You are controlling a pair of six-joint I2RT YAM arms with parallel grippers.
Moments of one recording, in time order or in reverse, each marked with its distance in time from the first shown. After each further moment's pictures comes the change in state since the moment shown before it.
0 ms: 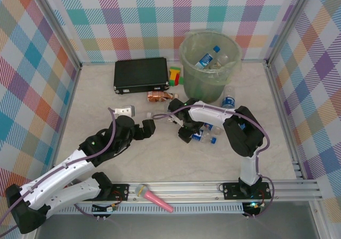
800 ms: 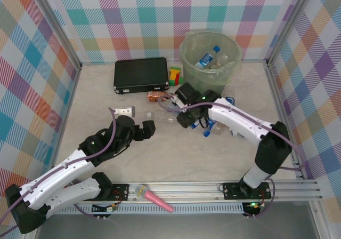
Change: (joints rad) left arm 0.000 0.003 0.014 -0.026 0.019 0.016; right arm -0.011 -0.333 0.079 0.026 -0.048 0.080
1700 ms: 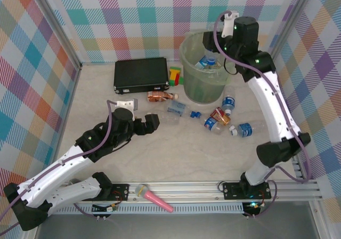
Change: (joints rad) left arm 0.000 0.045 0.132 -0.004 0.086 0.014; right arm -0.451 0.063 0.612 0.325 -0.156 0.187
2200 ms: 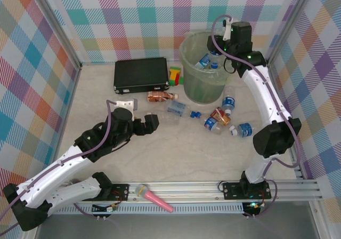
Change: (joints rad) left arm 0.000 -0.003 0.012 -0.023 -0.001 0.010; right arm -0.074 0.077 -0.141 0.105 0.011 0.047
